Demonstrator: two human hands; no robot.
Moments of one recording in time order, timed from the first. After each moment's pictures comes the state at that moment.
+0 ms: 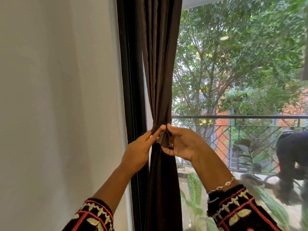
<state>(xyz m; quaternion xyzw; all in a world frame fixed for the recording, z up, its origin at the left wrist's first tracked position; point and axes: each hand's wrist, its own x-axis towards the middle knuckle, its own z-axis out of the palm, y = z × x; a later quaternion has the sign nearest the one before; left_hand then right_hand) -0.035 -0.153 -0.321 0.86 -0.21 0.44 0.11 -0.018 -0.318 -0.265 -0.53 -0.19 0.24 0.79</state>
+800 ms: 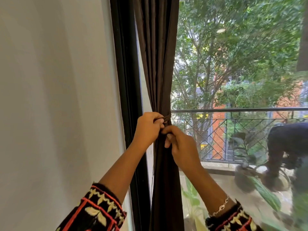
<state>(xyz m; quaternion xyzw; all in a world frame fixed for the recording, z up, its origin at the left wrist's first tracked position) -0.046 -0.210 -0.261 0.85 -0.05 0.37 0.37 -0.025 -0.323 -0.322 -0.75 -0.35 -0.31 0.46</state>
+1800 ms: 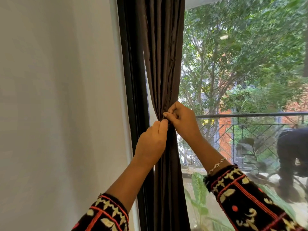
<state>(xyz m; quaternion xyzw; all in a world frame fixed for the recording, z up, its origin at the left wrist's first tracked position) -0.046 -0.192 -0.288 0.78 -0.13 0.61 -0.05 0.009 -0.302 -0.246 -0.70 -0.37 -0.34 0.51</state>
